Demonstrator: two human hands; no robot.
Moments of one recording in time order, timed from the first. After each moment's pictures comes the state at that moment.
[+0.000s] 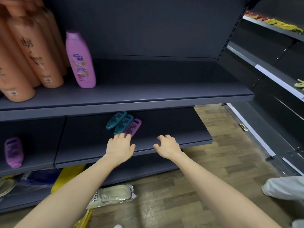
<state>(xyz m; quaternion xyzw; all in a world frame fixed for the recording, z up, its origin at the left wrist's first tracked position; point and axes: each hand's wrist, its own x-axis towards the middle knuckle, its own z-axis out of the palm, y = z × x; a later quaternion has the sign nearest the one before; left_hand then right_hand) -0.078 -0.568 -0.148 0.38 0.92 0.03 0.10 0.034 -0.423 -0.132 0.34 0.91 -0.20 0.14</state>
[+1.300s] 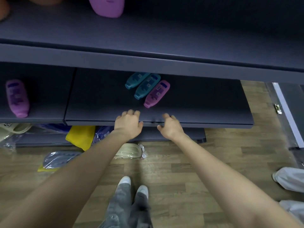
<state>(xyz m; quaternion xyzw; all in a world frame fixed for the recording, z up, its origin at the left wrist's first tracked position) -0.147 -0.584 -0.258 0.30 0.92 0.06 0.24 -0.065 -0.451 -0.249 0.33 0.88 -0.26 0.22</state>
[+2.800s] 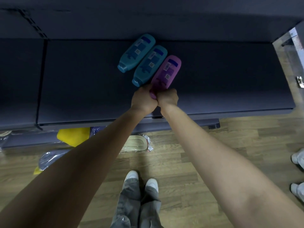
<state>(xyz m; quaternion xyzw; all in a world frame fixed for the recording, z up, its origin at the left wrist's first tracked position) -0.204 -0.505 -0.348 0.22 0.88 0.32 0.27 -0.170 -0.436 -0.346 0.58 0.61 -0.54 0.01</state>
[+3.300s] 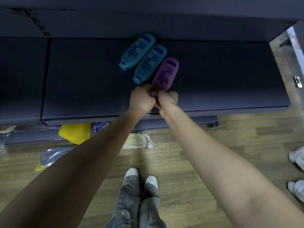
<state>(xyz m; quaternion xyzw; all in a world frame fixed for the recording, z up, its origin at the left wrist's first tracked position) -0.194 -0.518 -0.334 0.17 0.86 0.39 0.28 -0.159 -0.448 -0.340 0.59 0.46 -0.66 -0.06</state>
